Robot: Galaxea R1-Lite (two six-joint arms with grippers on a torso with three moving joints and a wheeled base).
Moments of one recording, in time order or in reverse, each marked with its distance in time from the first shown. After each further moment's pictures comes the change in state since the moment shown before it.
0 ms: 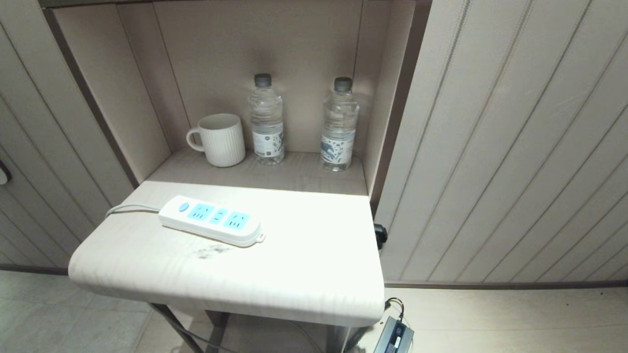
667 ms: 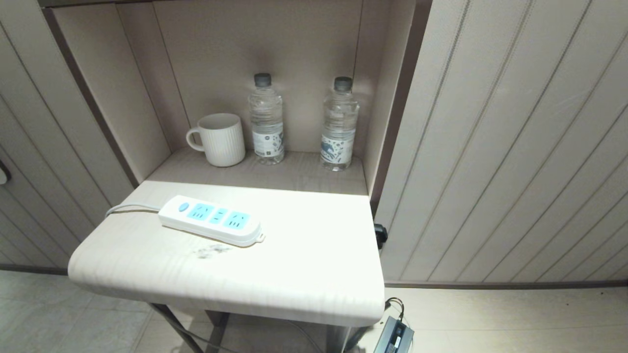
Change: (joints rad) left arm 0.001 0.003 0.000 0.000 0.000 0.000; right arm 0.000 0.000 0.000 0.000 0.000 0.000
